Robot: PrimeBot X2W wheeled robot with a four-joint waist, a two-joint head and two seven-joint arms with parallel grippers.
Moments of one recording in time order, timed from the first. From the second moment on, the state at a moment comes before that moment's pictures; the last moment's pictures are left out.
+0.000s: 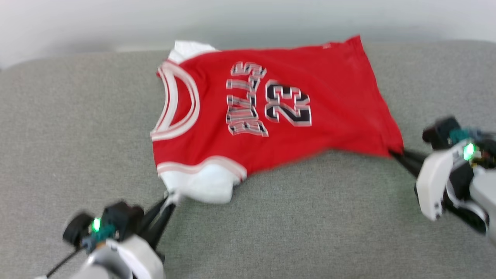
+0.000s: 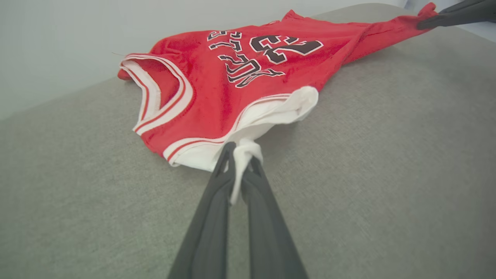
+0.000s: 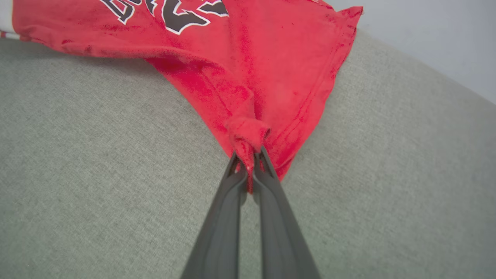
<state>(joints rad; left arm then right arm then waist) -0.34 0.77 -0.84 -0.01 -0.74 0.15 -0.20 -0.87 -0.71 1.21 0.58 0.96 0.13 -0.04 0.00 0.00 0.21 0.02</state>
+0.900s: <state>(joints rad) 0.08 0.85 -0.90 -0.15 -0.90 0.29 -0.20 -0.38 -0.88 1.09 0.35 1.02 0.13 0.00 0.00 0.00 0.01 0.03</state>
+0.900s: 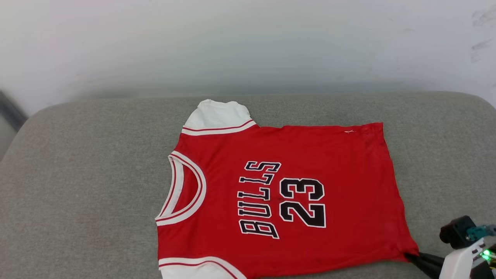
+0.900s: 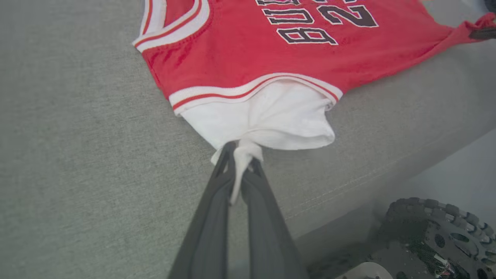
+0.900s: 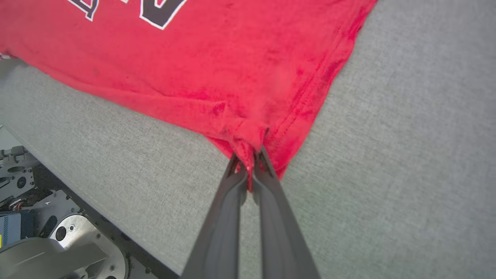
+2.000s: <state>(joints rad) -0.57 0.78 -0.83 0.25 -0.77 -0.01 -0.07 -0.52 -0.76 0.78 0.31 0.88 0.13 0.20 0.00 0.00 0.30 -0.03</state>
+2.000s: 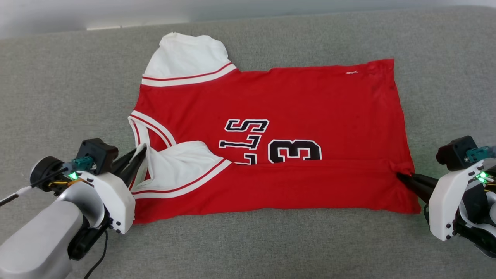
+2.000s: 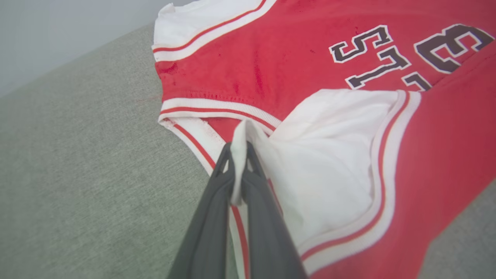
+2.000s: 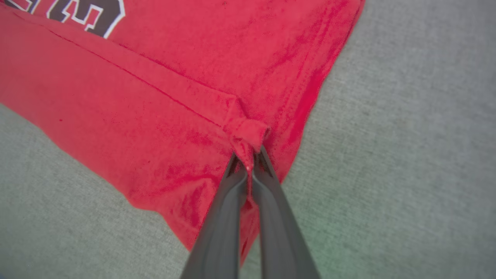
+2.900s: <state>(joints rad) -0.72 0.81 -0.93 0.35 -0.79 -0.11 0.20 -0.51 -0.76 0.75 0.30 0.87 0.13 0.16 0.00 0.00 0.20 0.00</state>
